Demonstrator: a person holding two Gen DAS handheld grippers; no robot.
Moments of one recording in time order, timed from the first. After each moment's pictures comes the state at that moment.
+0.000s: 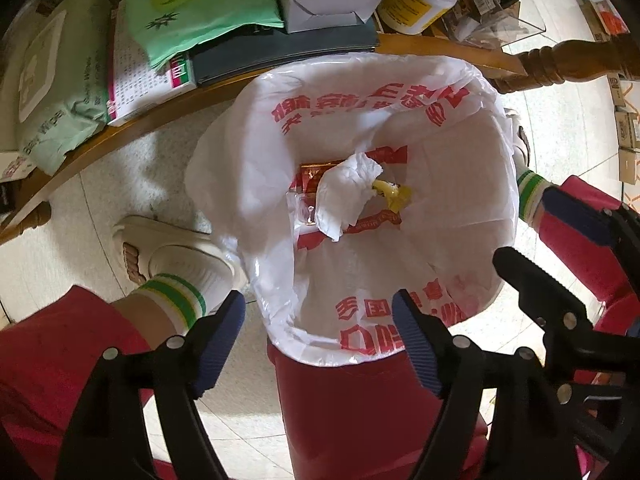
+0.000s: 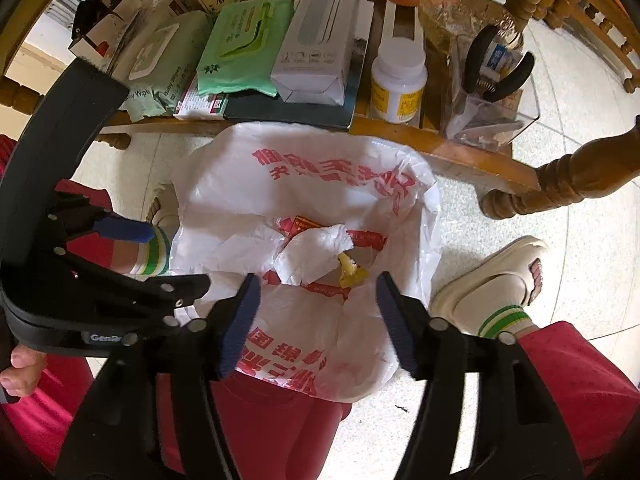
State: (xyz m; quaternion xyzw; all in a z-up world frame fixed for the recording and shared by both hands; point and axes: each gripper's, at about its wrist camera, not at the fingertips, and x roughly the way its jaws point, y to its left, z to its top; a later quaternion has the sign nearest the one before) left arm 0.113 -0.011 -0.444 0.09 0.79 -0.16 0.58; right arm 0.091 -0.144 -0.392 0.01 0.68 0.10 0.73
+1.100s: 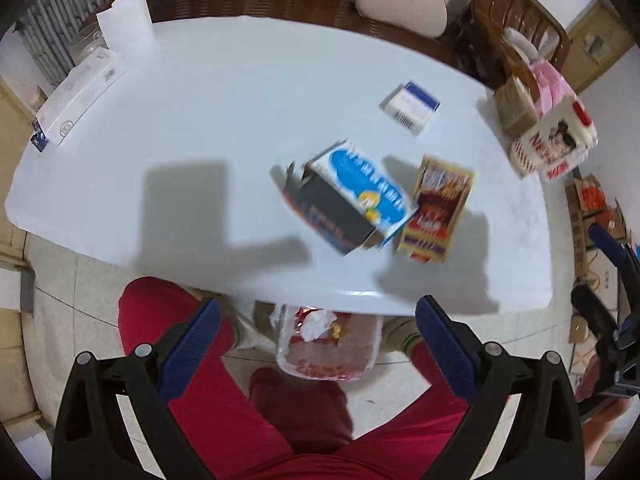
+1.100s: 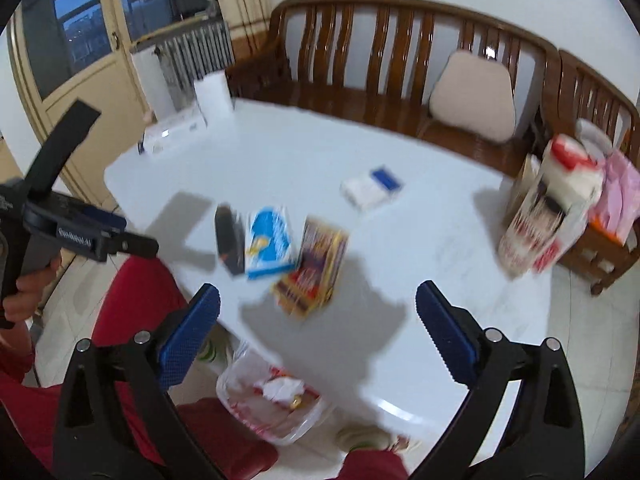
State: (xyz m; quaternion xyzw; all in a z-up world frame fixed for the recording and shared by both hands) left arm 0.163 0.039 -0.046 -0.08 0.62 -0.05 0.78; right arm 0.157 -0.208 0.001 -0.07 0.42 0.24 0.87
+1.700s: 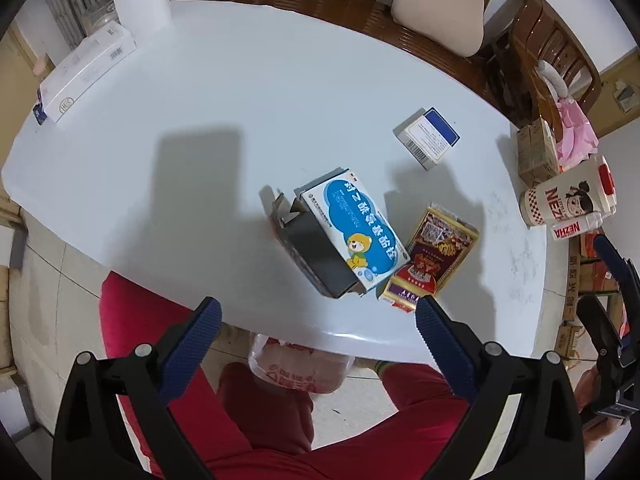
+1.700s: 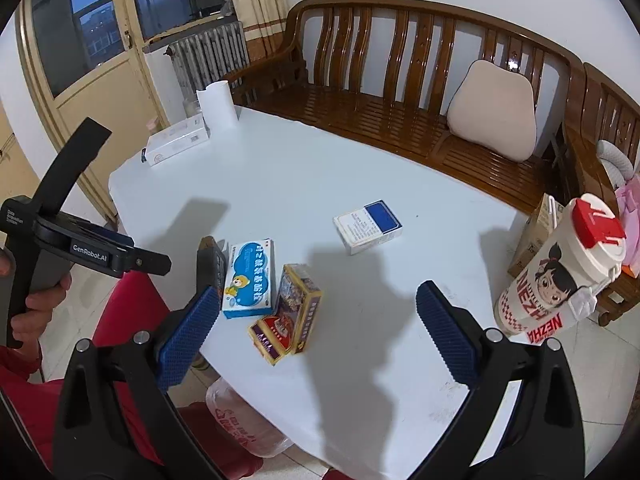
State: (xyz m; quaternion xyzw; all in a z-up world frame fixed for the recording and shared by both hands) left arm 0.204 0.032 -0.056 -0.14 0.63 0.00 0.76; right arm 0.218 -0.215 0.004 -0.08 0.42 0.27 0.86
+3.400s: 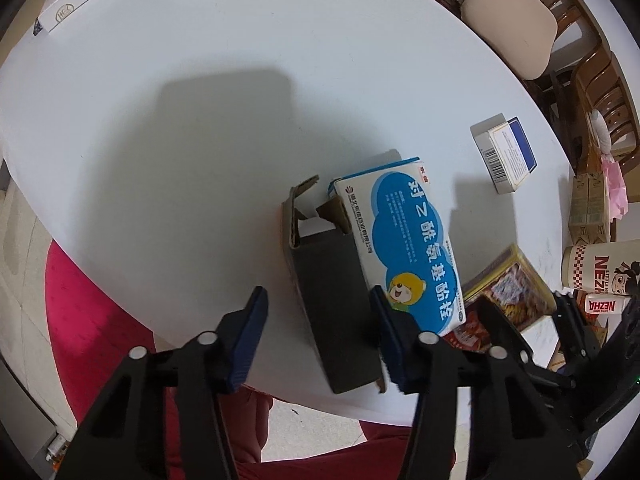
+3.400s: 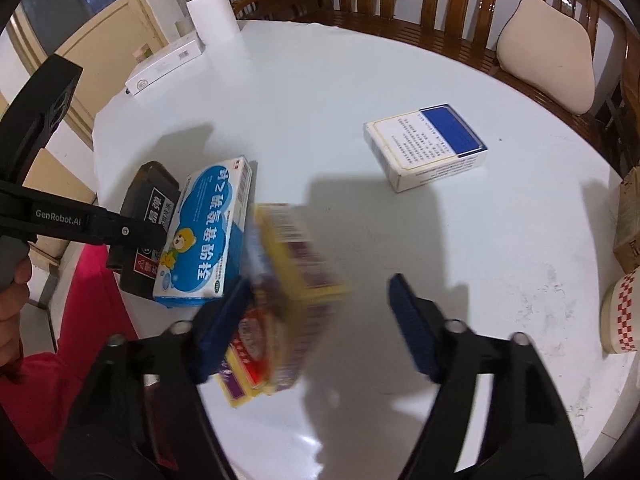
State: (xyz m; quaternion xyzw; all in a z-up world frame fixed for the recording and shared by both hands) left arm 0.233 0.044 -0.149 -0.23 0.66 0.07 0.71; right arm 0.275 -0.166 -0.138 -0.10 0.53 0.31 0.78
